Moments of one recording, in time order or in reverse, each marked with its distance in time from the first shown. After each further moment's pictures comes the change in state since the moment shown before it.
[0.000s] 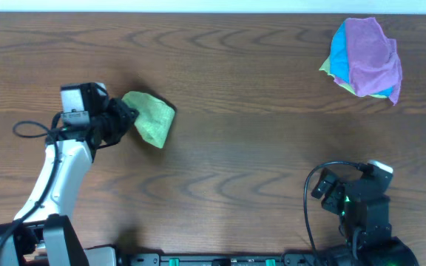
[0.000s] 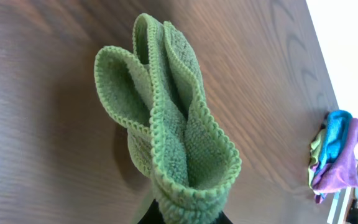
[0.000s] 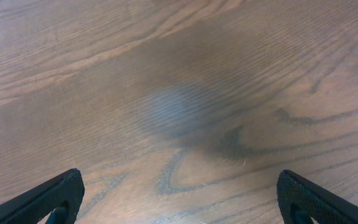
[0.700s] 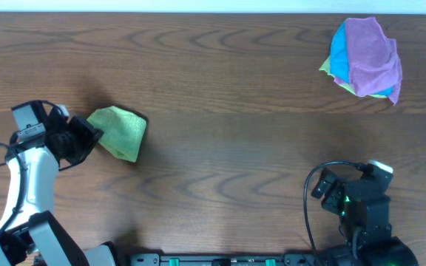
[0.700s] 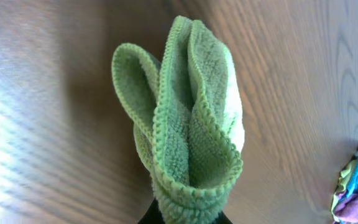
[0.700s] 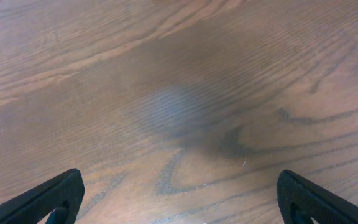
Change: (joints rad) left arm 0.300 -0.002 0.000 -0.212 0.029 0.206; right arm 0.000 0.000 0.000 0.000 0.000 0.000
